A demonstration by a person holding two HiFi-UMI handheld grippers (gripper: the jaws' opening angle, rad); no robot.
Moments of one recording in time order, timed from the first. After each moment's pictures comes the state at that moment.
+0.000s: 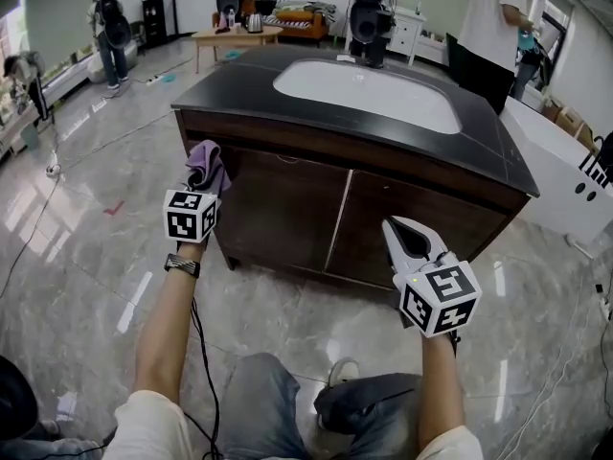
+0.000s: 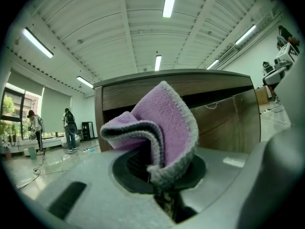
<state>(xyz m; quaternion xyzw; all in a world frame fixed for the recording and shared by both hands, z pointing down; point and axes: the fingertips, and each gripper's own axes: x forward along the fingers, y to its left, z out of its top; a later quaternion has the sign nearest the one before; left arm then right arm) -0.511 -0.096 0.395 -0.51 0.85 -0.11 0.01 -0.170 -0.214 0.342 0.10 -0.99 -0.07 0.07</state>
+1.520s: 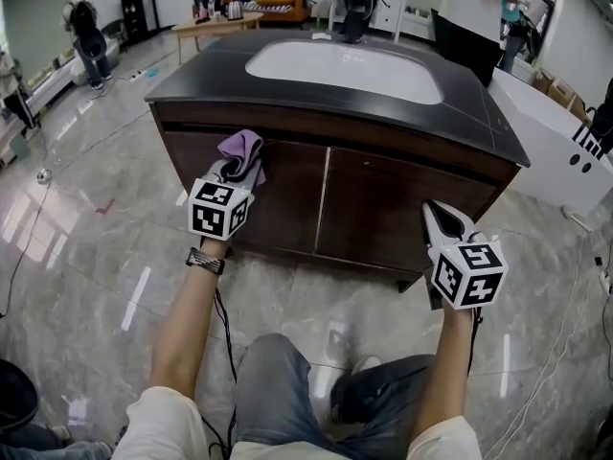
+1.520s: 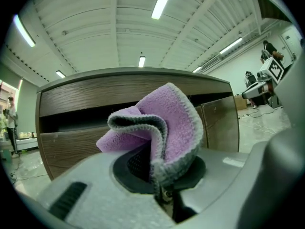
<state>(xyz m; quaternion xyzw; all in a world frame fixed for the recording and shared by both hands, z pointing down) -0.400 -0.184 0.398 -0.61 0.79 -0.11 0.01 -0.089 -0.304 0.363 0.22 -0.97 -0.04 0.11</state>
